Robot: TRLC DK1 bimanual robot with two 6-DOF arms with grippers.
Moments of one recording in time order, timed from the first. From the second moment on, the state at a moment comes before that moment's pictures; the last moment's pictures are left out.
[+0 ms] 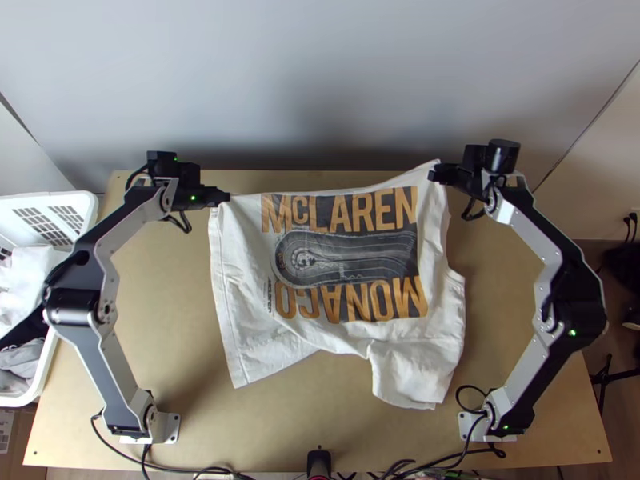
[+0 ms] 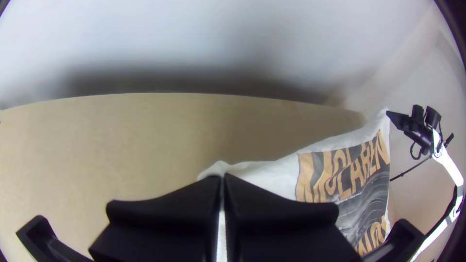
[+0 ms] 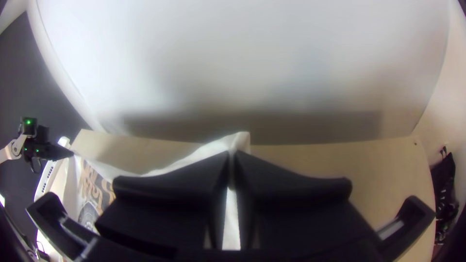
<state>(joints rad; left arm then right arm) -0.02 2.02 1.57 -0.31 0.42 -0.06 0.03 1.96 1.52 -0.05 -0.33 0.12</state>
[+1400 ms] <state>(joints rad) -0.12 1.72 1.48 -0.56 0.37 -0.04 0.05 1.59 1.39 -0.33 -0.28 0.16</state>
